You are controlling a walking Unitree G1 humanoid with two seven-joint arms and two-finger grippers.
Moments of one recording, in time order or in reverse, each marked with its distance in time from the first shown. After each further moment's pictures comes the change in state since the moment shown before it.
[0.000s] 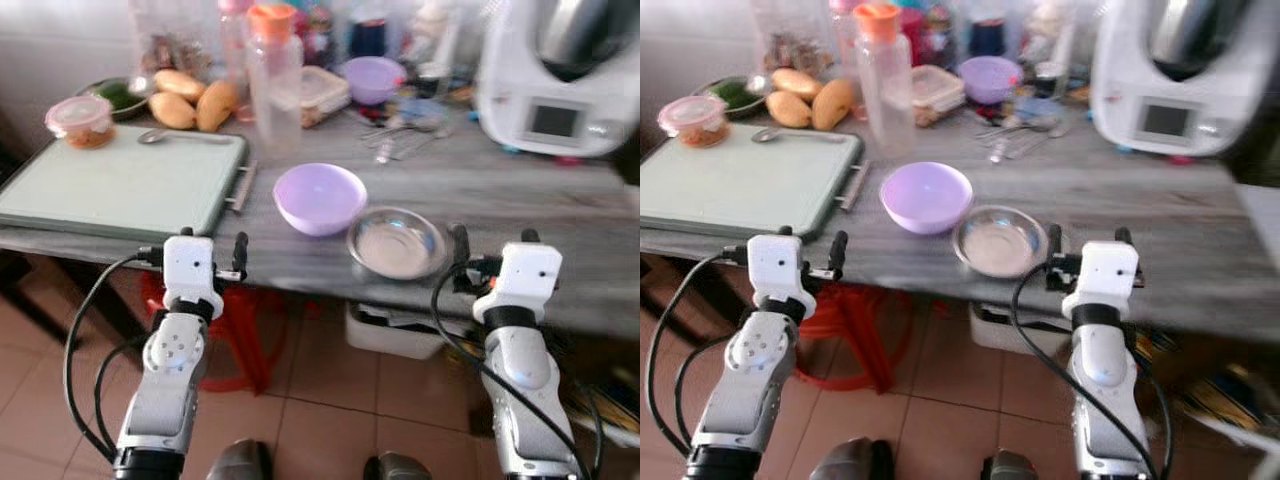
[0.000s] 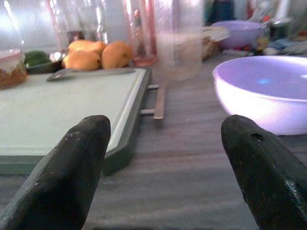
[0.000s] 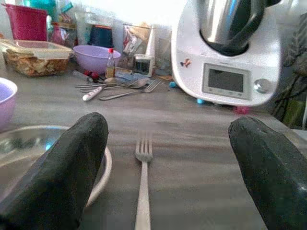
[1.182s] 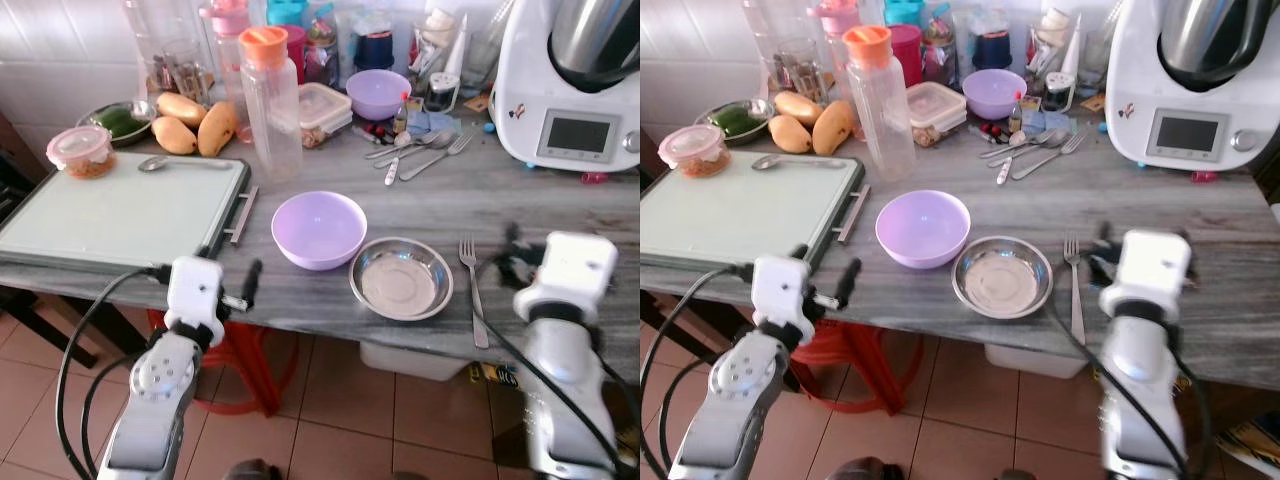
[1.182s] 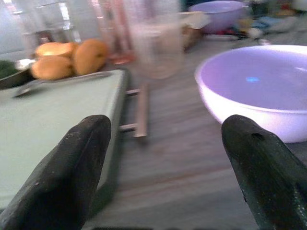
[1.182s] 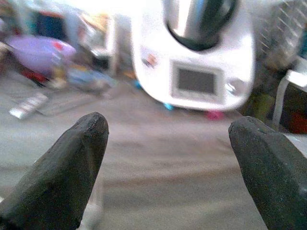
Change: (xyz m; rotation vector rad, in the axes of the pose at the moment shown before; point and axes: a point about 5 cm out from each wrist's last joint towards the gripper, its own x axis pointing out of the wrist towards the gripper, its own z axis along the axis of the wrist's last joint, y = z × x) left arm -0.028 0.002 -0.004 0.036 0.056 -0.133; right arm 0.005 -0.024 0.024 -0.068 0.015 -0.157
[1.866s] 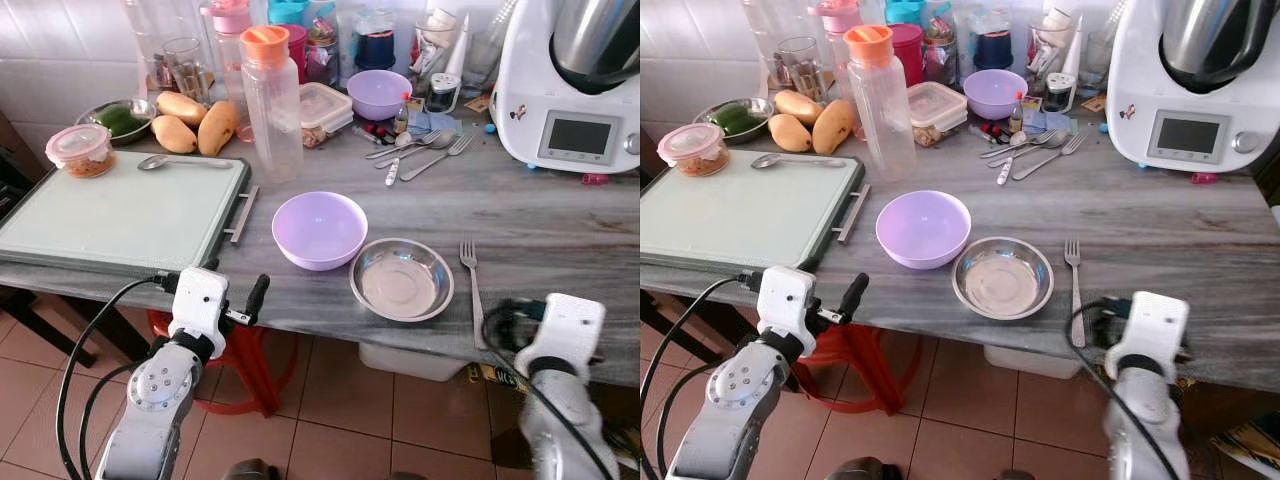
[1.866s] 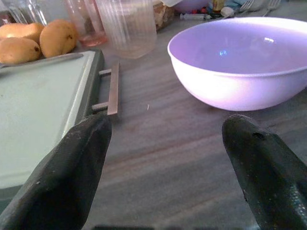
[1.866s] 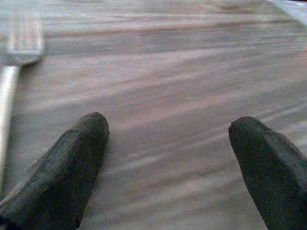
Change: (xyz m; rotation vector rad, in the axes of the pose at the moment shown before) left arm -0.010 -0.007 -0.010 0.002 0.057 -0.123; right arm -0.033 -0.031 -0.070 0.026 0.430 -0.108
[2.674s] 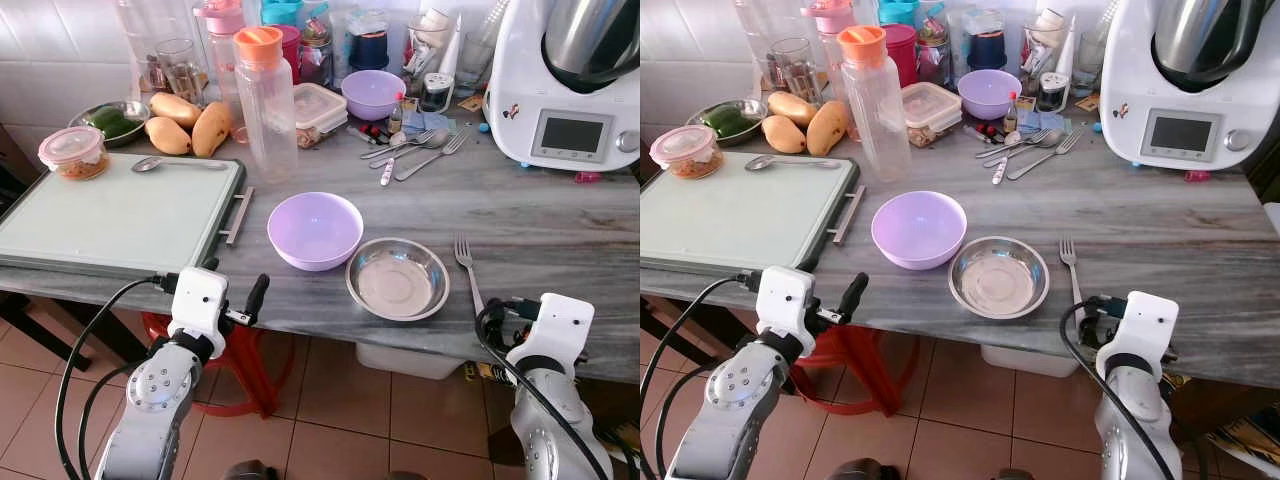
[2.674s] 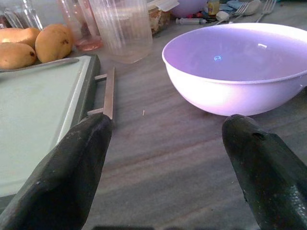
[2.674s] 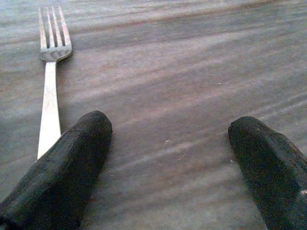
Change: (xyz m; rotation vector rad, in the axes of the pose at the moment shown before) left arm -0.001 0.000 0.003 0.001 -0.012 0.000; right arm -0.004 0.018 -0.002 0.096 0.039 0.102
